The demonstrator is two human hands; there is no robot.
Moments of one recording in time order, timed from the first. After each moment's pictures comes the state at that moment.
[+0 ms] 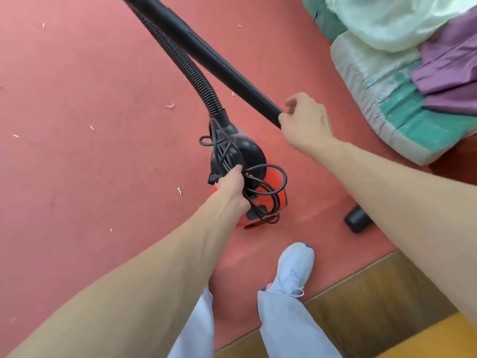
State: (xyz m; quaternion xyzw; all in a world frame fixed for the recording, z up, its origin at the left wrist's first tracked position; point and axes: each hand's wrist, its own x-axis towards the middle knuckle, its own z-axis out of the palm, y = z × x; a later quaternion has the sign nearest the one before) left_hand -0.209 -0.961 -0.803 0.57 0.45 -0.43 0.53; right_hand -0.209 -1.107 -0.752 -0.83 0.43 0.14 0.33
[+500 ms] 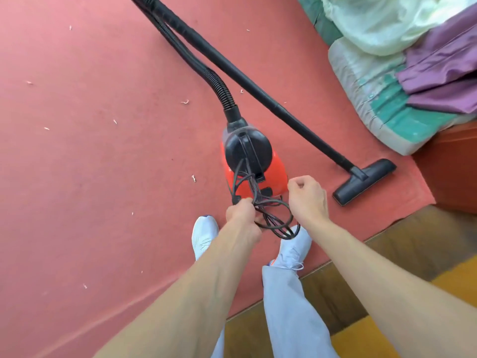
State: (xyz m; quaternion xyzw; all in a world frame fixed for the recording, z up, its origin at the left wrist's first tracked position) left_hand -0.271 -0.900 -0.716 0.56 0.51 -0.44 0.48; right_hand -0.323 -1.001 -0.696 -0.72 0.55 0.16 0.38
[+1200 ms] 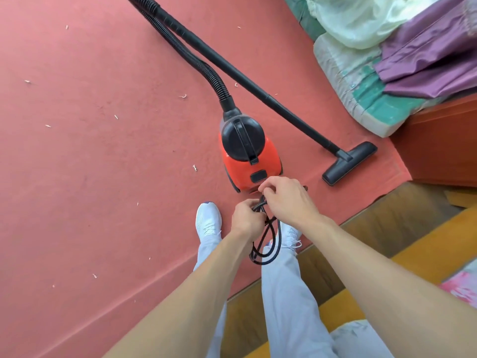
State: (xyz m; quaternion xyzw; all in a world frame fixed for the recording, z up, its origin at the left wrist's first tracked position) left_hand -0.311 -0.836 -0.668 0.74 0.11 -0.56 0.35; right_hand -0.333 -0.944 -0.625 -0.80 0.39 0.27 0.37
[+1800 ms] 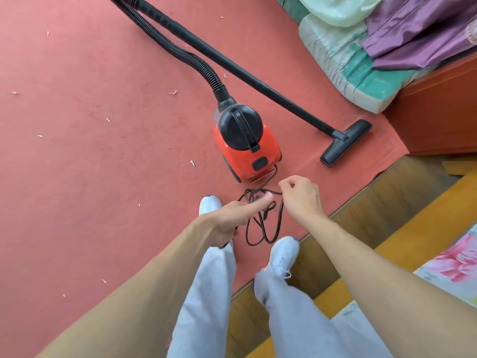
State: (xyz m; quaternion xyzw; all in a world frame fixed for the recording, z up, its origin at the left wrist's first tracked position) left_hand -0.277 -0.791 -0.635 0.59 0.05 -0.77 0.23; right_hand -0.378 -0.922 -0.637 -0.70 0.57 0.20 0.37
